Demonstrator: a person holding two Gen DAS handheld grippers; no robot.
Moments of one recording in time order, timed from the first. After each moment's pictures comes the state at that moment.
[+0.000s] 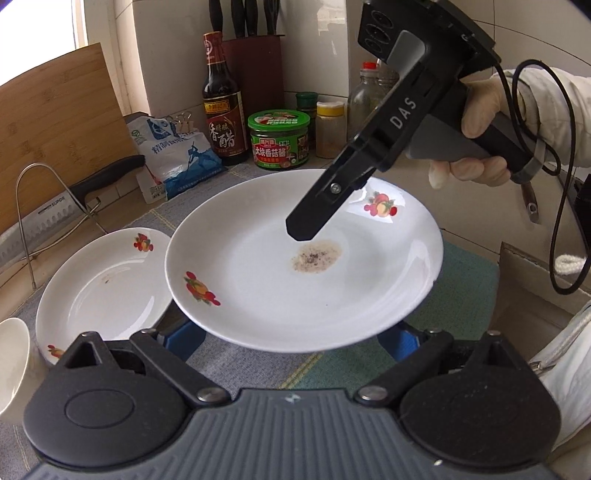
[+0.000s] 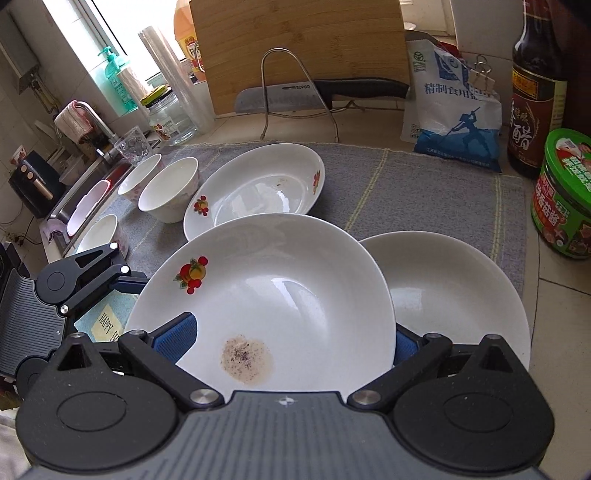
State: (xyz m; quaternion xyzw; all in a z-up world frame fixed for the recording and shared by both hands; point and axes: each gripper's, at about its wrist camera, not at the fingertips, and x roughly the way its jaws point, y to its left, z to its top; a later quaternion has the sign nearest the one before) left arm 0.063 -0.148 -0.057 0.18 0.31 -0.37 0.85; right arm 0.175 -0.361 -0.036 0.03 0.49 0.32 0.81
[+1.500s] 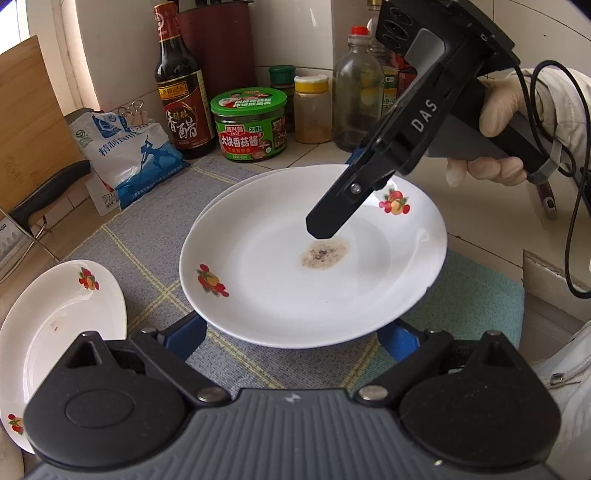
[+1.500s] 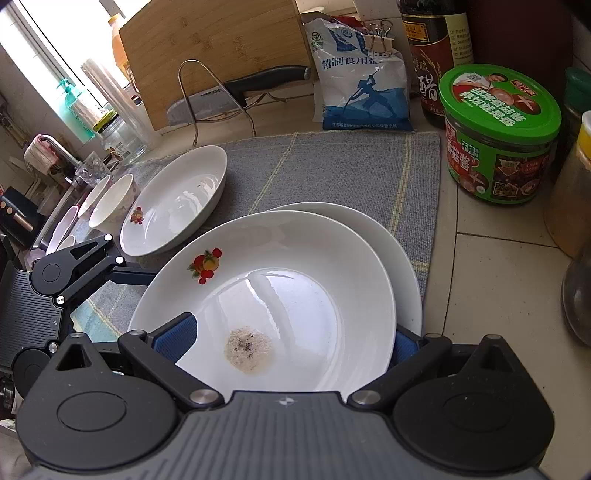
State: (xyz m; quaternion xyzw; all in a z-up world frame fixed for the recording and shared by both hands) left arm 0.115 -0.199 -0.071 0.21 0.35 -0.39 0.83; right arm 0.192 -0.437 -0.066 0.07 0.50 0.27 0.82
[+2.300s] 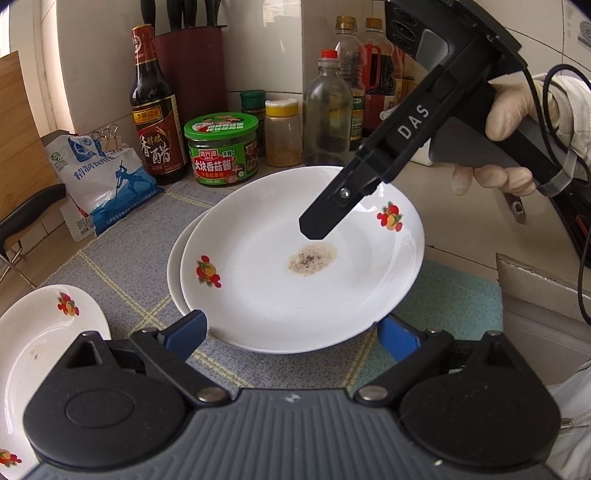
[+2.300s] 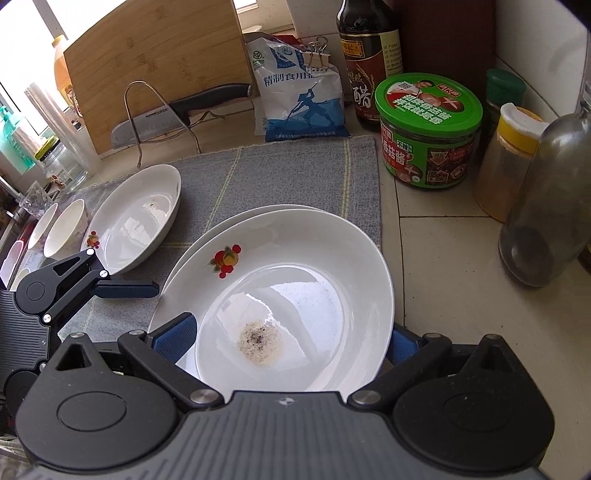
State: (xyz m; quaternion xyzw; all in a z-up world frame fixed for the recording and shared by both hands) left arm 0.118 -0.190 -0.074 0.19 0.31 -0.45 0.81; right arm 0.165 -0.426 -0.047 0.07 0.50 0.14 0.85
